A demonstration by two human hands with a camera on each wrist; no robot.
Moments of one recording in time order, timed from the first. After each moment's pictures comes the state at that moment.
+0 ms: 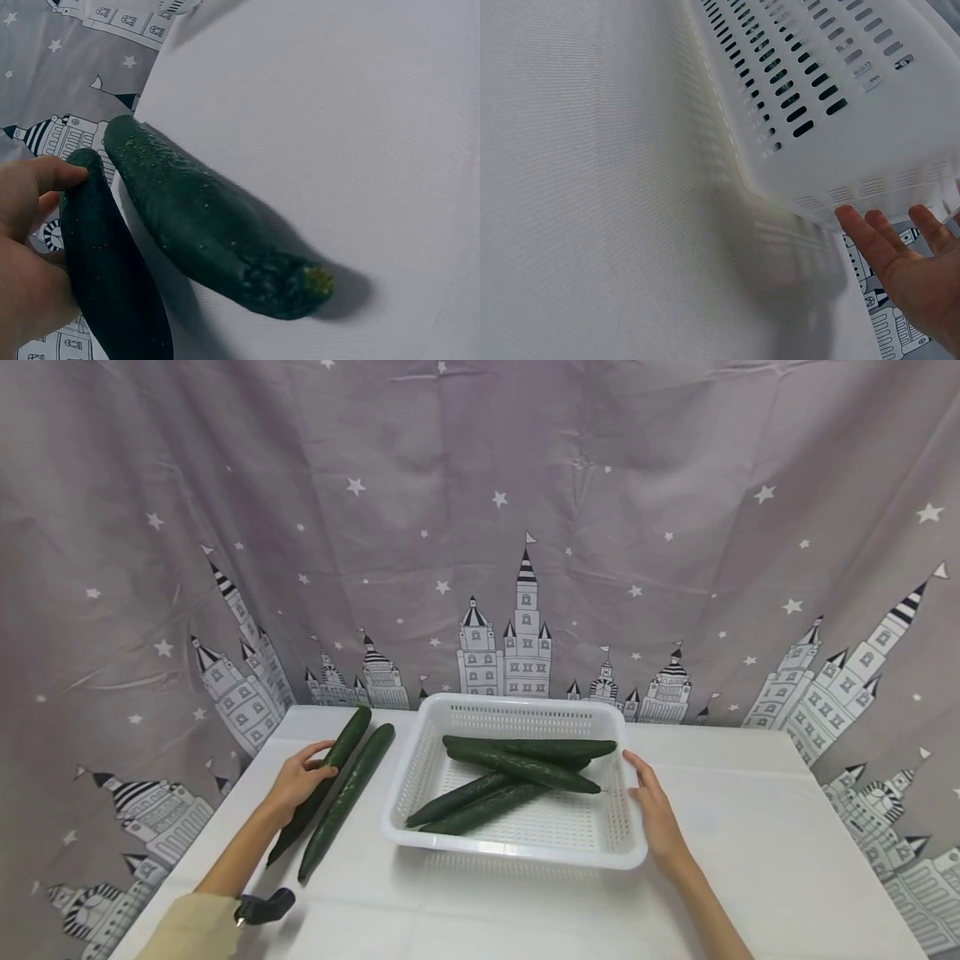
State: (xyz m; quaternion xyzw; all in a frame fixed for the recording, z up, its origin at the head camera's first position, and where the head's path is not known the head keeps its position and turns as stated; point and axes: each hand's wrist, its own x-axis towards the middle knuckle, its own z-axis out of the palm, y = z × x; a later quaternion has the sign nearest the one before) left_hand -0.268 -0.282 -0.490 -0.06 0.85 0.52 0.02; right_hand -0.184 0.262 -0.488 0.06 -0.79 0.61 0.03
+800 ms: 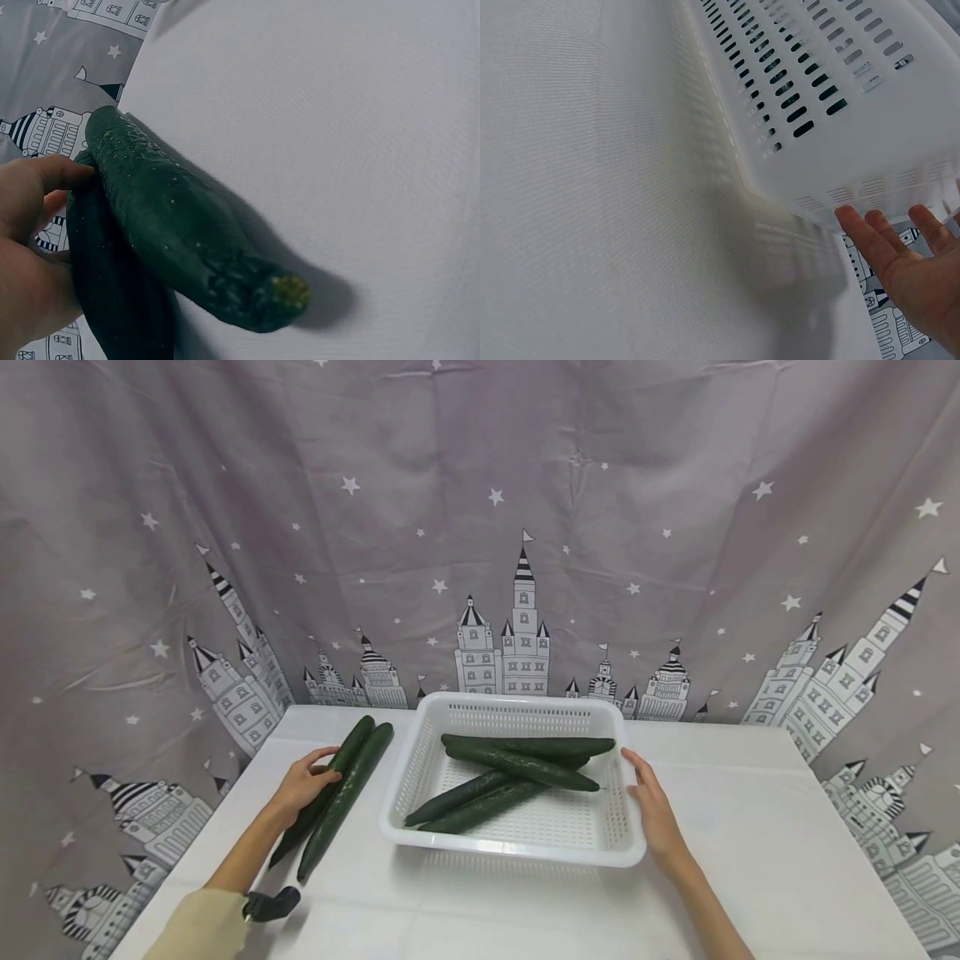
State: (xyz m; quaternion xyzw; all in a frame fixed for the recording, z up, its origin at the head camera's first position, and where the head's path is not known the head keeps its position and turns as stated) left_hand -0.272 -0.279 -0.502 -0.06 0.85 0.52 0.05; right_hand -0.186 0.264 -0.490 0.06 -0.78 0.62 0.03
